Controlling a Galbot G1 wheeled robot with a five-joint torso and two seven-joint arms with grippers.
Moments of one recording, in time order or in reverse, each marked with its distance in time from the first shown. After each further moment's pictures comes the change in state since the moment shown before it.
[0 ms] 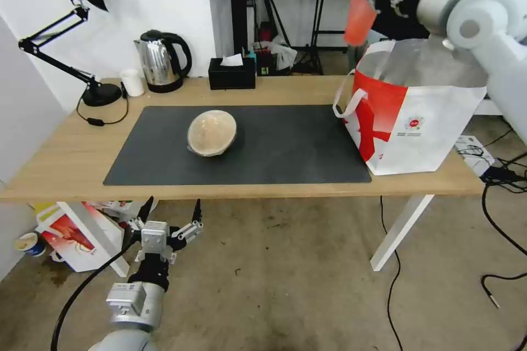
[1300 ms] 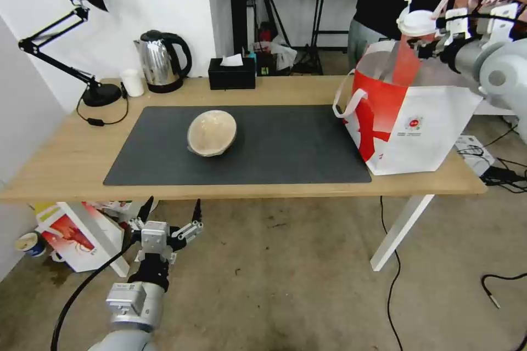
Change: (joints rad) left arm 0.000 0.000 0.000 0.000 0.000 0.000 0.000; right arm -0.215 -0.112 0.092 -0.053 -0.064 0.033 -0.004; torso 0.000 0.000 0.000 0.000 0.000
